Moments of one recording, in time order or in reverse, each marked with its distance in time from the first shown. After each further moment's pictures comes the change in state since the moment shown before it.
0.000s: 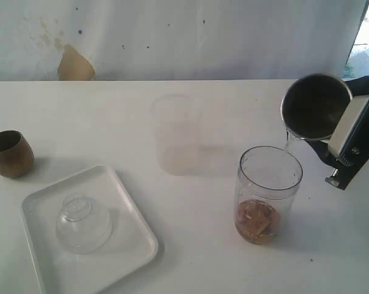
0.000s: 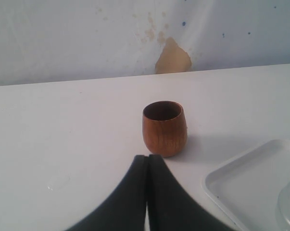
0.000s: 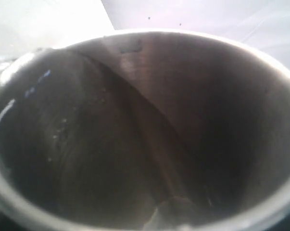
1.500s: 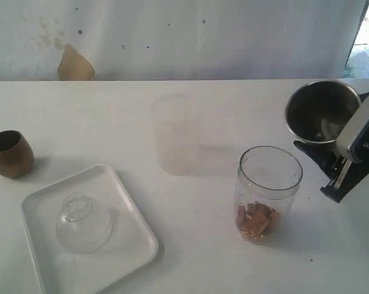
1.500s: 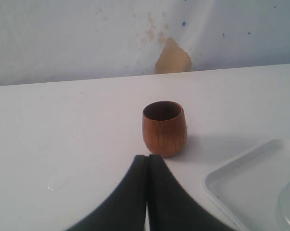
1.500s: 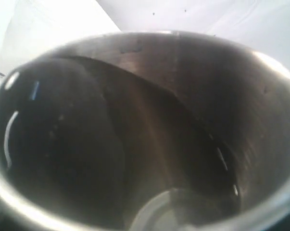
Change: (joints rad) left arm 0.000 0.000 0.000 0.000 0.000 0.000; right arm 0.000 -0.060 0.070 -0.014 0.001 0.270
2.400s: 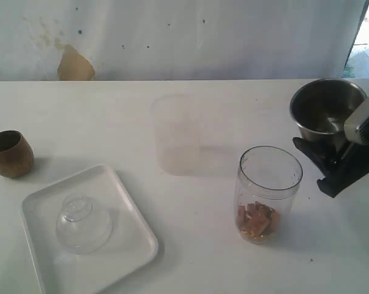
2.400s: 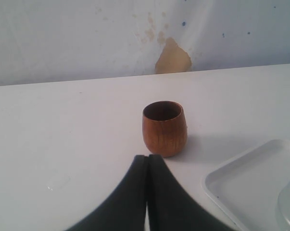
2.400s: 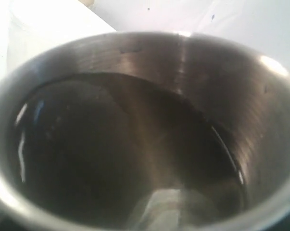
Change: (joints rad) left arm 0.000 0.000 0.000 0.000 0.000 0.000; right arm 0.000 0.000 0.000 -0.004 0.013 0.230
